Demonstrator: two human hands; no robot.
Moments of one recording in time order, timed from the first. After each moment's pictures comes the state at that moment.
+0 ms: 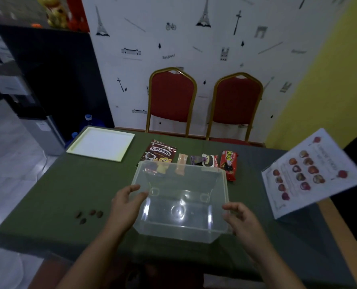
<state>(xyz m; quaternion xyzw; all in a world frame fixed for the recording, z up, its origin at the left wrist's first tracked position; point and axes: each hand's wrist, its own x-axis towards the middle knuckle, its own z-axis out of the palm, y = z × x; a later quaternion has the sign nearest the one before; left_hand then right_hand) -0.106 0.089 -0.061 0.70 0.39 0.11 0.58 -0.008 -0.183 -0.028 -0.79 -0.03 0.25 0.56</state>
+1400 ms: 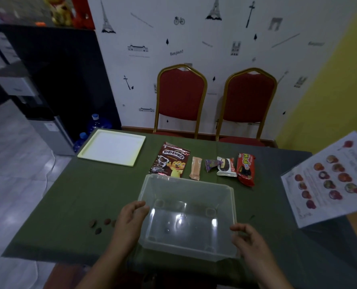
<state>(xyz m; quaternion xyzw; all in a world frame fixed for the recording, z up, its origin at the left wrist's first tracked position) -0.121 0.128 -0.088 0.67 0.39 0.12 0.61 -0.016 -0.146 -0.072 -0.79 0.02 0.25 0.56</state>
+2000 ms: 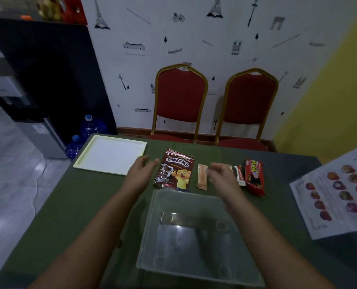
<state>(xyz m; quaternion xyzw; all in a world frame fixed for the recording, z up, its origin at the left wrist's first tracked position) 0.011 0.222 -0.037 0.72 0.34 0.10 0.60 0.095 0.019 -0.026 -0.78 0.01 0.21 0.59</state>
